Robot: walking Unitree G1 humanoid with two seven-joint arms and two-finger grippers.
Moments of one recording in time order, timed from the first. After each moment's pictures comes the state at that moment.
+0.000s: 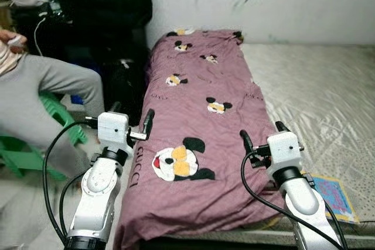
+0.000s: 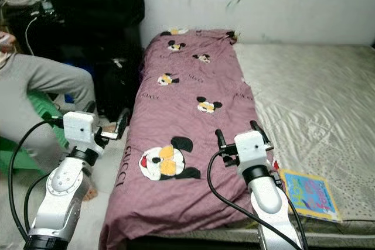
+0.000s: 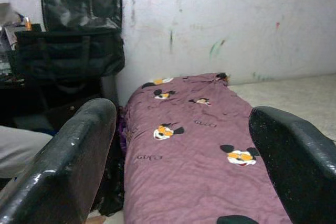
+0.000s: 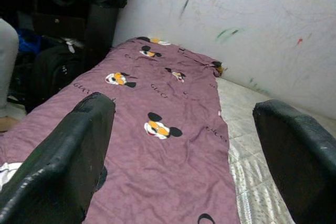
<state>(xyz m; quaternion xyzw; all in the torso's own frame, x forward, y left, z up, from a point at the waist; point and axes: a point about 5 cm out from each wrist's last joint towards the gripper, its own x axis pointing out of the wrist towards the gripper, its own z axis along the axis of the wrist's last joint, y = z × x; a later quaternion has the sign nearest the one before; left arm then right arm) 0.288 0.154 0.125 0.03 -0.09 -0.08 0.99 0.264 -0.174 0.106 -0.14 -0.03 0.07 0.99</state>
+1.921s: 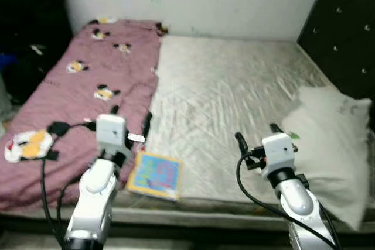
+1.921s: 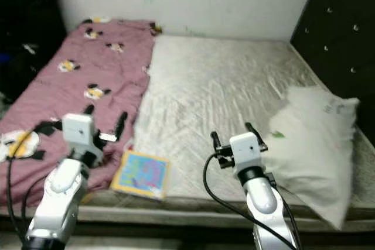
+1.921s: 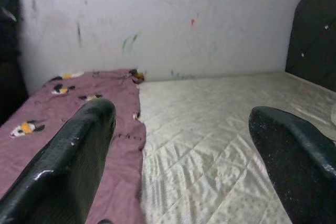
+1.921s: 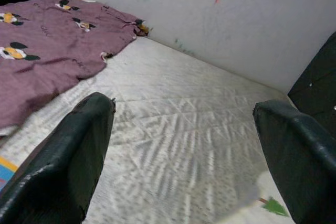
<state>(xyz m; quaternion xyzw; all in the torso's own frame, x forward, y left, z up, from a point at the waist) 0.287 0.155 0.119 0.03 -0.08 -0.08 0.99 0.264 -0.168 0.100 -0.14 -0.02 0.08 0.99</state>
